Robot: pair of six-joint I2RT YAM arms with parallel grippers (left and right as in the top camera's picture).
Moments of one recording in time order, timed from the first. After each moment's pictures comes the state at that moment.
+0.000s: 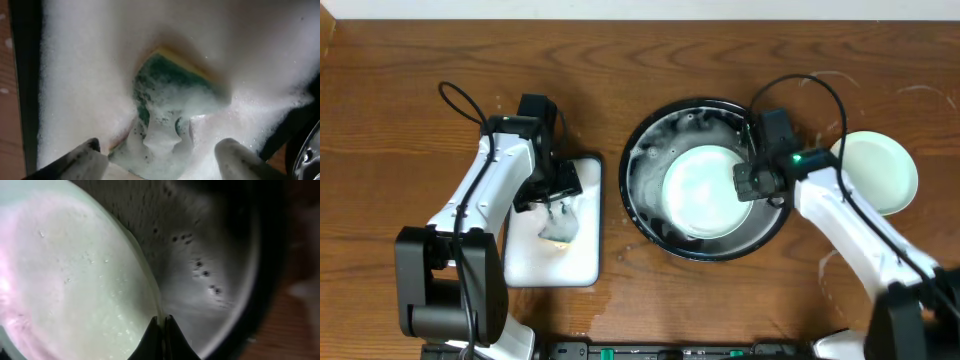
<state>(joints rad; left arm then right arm) -0.10 1.73 1.20 -1.07 0.02 -0.43 0.33 1.56 1.05 -0.71 0.08 0.15</state>
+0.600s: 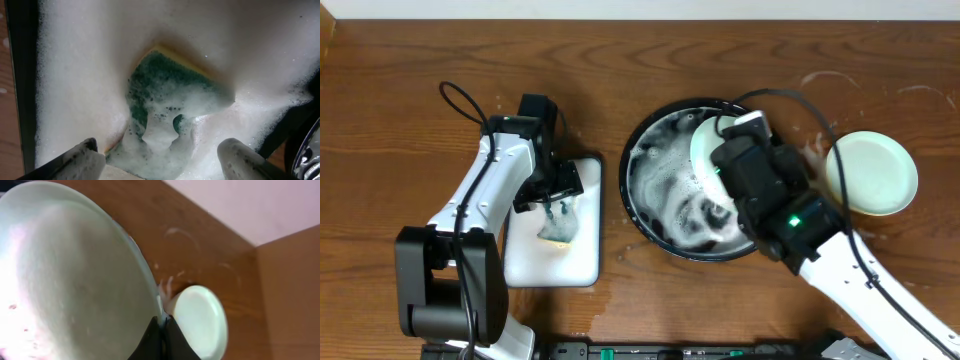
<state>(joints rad) -0.10 1.73 1.20 -1.07 0.02 -0.43 0.67 1.27 1.05 -0.69 0.79 -0.01</state>
